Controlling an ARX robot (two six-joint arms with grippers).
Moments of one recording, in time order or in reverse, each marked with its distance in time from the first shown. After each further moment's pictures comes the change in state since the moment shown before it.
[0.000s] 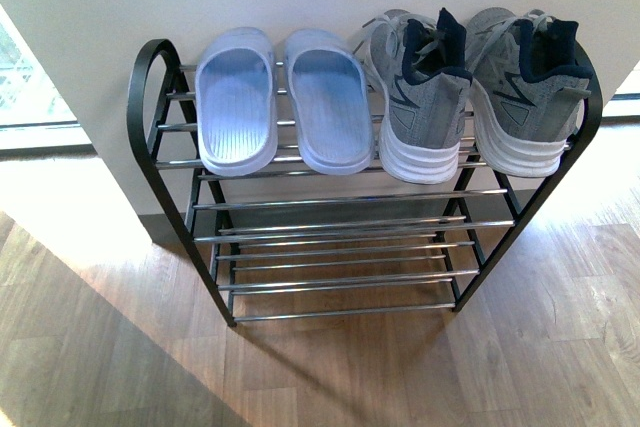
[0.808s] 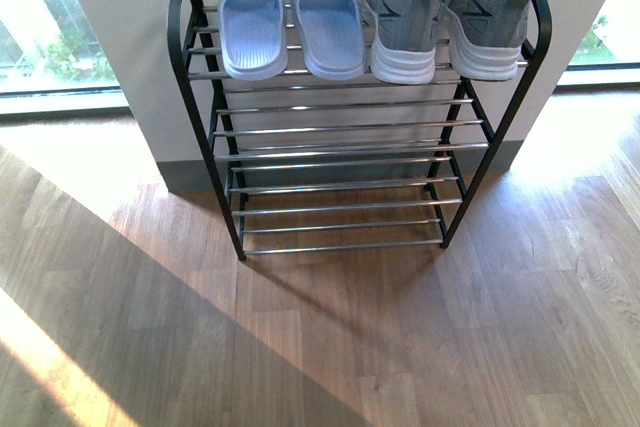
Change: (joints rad) left arm 0.000 0.000 0.000 0.000 0.000 0.002; right arm 0.000 0.000 0.000 0.000 0.000 0.000
